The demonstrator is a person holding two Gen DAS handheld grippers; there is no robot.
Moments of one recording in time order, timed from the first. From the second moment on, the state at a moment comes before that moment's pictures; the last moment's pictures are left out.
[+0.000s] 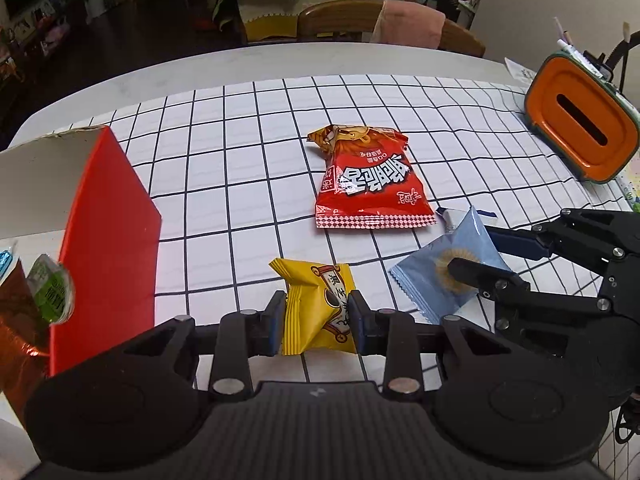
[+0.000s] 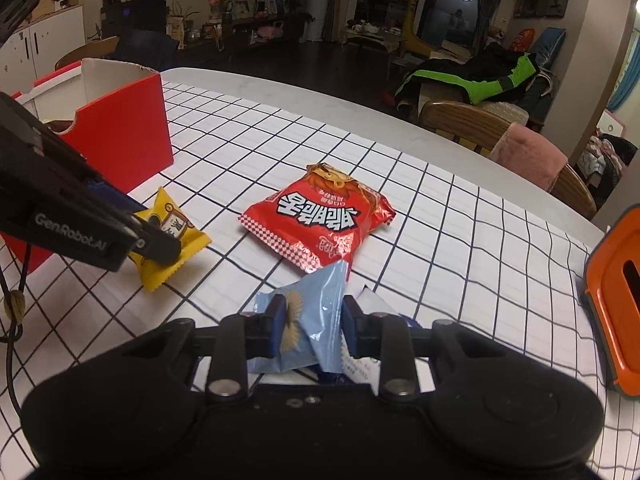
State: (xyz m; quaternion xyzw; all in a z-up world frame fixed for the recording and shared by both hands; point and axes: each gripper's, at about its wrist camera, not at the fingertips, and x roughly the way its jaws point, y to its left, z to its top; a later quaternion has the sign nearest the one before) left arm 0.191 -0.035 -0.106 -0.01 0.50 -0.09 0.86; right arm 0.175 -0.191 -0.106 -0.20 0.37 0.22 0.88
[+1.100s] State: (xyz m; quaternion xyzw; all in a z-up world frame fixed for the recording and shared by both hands) left arm 0.124 0.008 -0.069 0.00 0.47 -0.15 0.87; right arm 0.107 -0.180 -0.093 -0.11 0.42 0.19 0.88
